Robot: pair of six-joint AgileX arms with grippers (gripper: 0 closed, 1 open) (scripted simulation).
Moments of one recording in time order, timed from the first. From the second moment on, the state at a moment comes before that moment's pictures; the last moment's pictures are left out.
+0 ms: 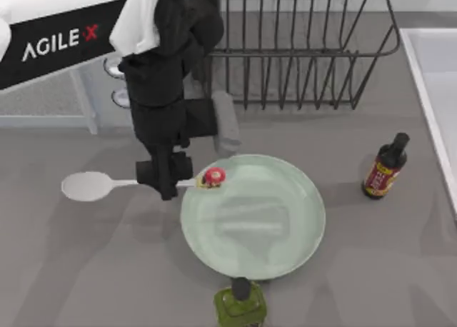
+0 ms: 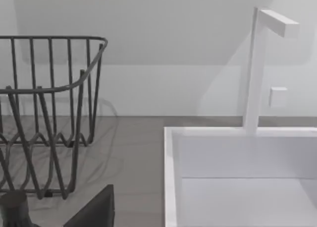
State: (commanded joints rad) left arm -0.55 2.04 1.63 -1.23 0.03 0.91; right arm 0.00 0.00 0.00 0.00 0.00 0.00
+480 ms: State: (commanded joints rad) left arm -0.79 2.22 1.85 -1.20 0.01 0.76; right arm 0.00 0.00 0.00 0.00 0.00 0.00
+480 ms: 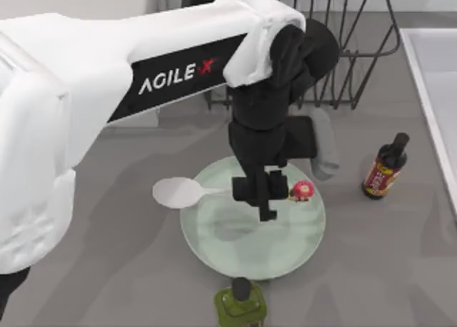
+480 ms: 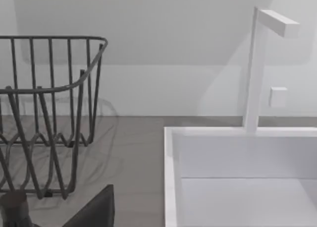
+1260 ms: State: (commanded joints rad) left arm -0.81 2.22 1.89 -1.07 -0.04 0.75; right arm 0.00 0.00 0.00 0.00 0.00 0.00
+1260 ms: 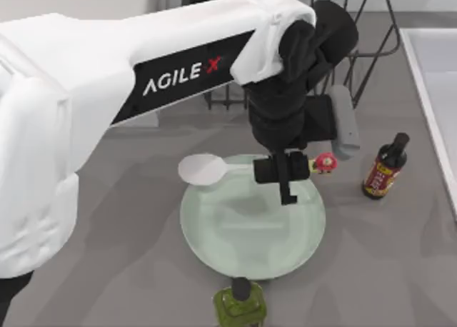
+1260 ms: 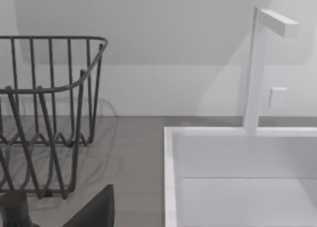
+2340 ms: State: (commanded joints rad) left arm -0.78 2.22 1.76 -1.03 0.00 0.76; right arm 0.00 0.00 0.00 0.00 0.00 0.00
